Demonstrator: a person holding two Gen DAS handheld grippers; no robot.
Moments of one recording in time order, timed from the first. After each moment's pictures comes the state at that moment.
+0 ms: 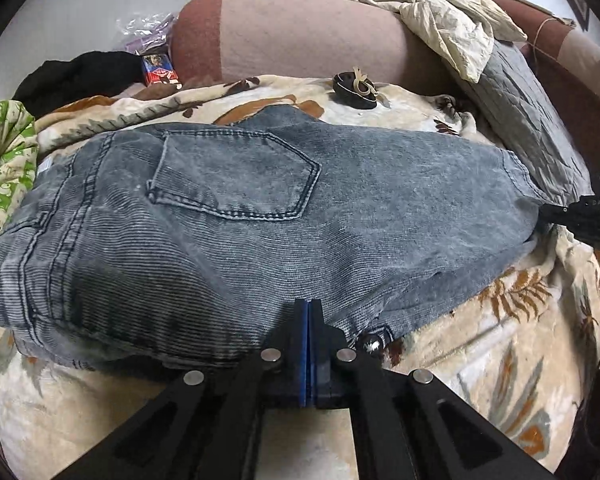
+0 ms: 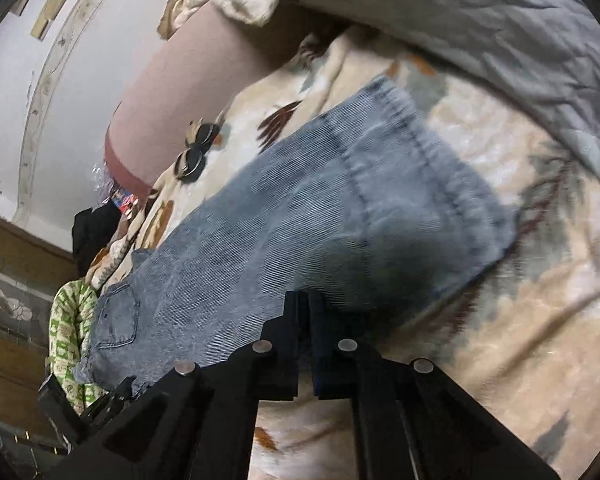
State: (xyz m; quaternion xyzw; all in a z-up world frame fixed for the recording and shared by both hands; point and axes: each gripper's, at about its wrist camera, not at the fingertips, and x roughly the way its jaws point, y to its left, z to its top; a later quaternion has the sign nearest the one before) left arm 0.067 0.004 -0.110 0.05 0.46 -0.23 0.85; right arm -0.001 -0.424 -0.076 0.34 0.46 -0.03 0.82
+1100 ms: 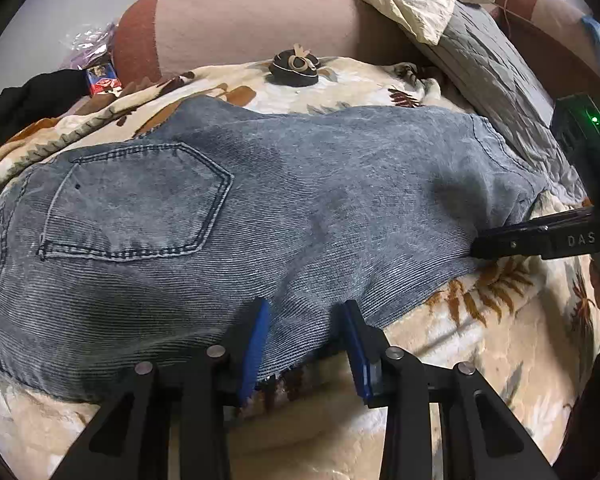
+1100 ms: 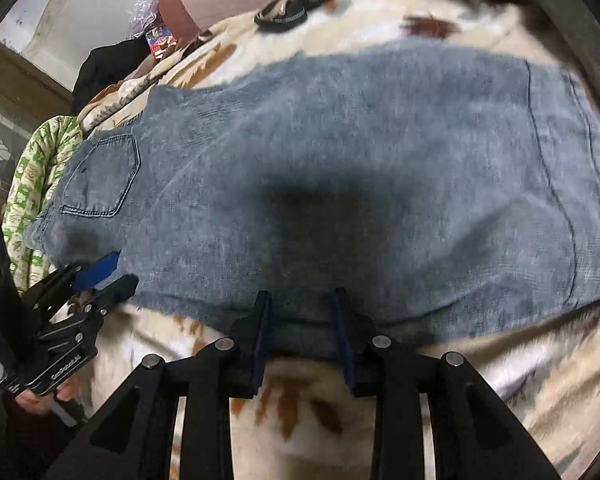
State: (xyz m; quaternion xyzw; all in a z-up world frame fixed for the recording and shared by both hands) left arm 0.058 -0.060 -0.117 0.09 0.48 -0.26 0.83; right arm 0.040 -0.314 -0.104 0.15 0.60 0.11 0.77
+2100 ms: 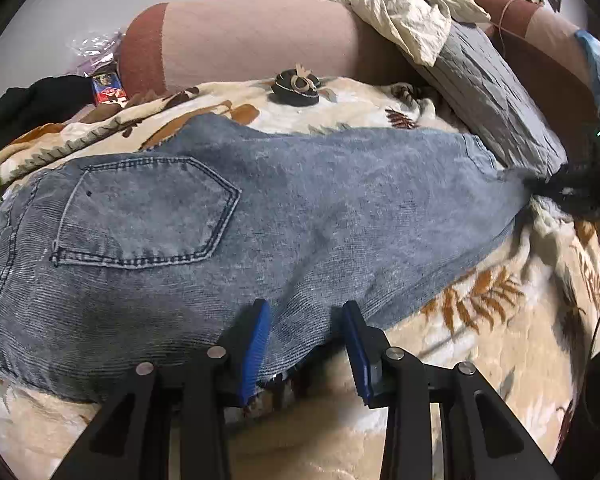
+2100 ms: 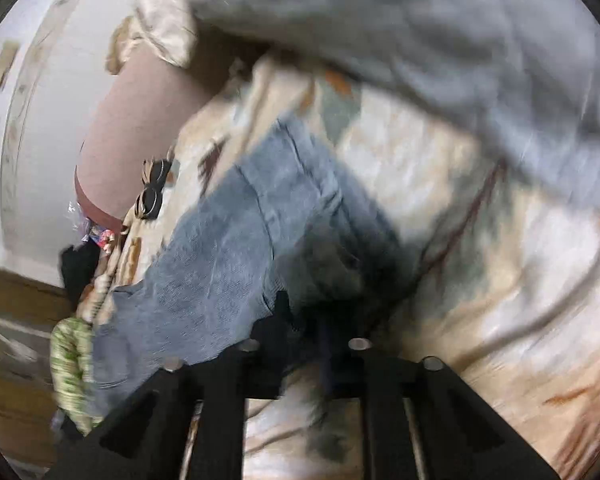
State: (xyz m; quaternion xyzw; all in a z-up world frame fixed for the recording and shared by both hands) left arm 0.059 -0.051 -0.111 0.07 0.46 -0.27 0.84; right arm -0.007 -0.490 -0.062 0.36 0.45 -0.07 0.82
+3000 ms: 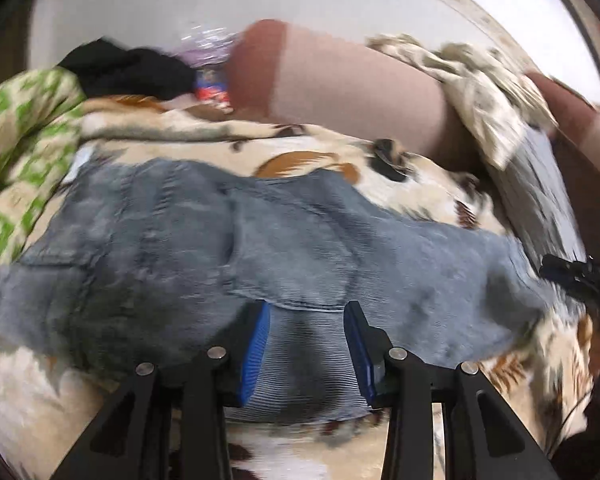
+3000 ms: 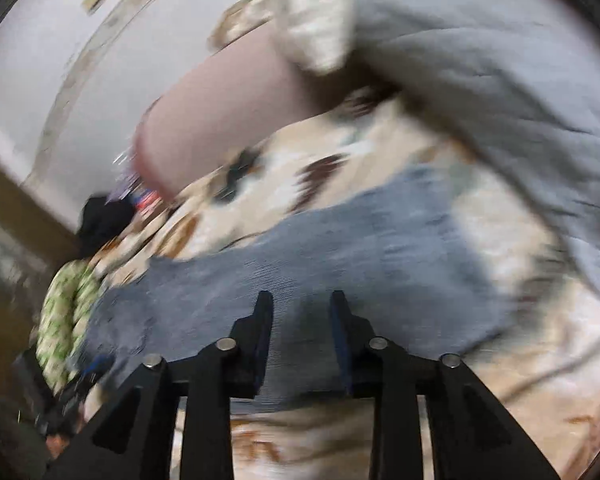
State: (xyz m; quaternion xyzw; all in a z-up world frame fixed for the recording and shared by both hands) left arm 0.087 0.041 -0.083 -0.07 0.44 -0.17 0.88; right arm 0.040 -0.383 -0.031 0.25 0.43 0.06 0.86
